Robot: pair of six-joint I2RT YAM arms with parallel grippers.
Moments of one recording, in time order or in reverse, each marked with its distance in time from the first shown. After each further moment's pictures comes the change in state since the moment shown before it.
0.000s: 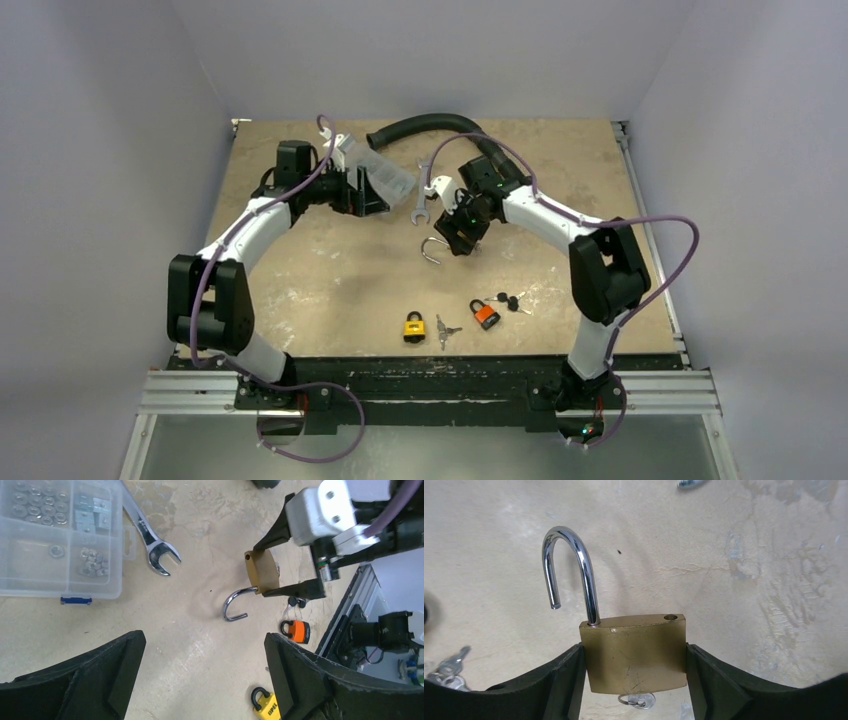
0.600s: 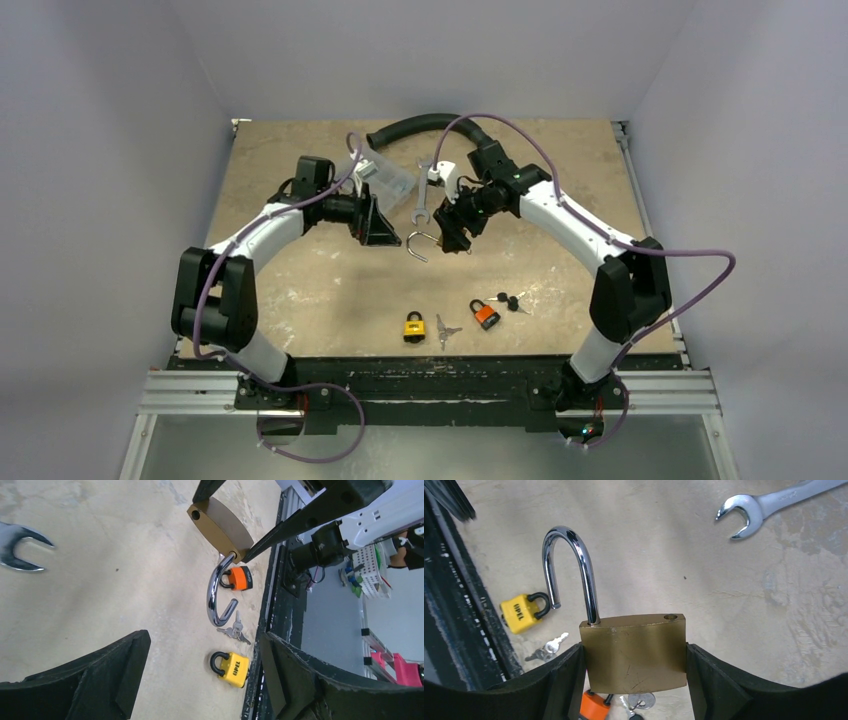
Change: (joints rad) left arm -0.059 0.033 -0.058 -0.063 0.364 0.208; right arm 0.000 -0.158 0.078 -0.135 -0.247 0.047
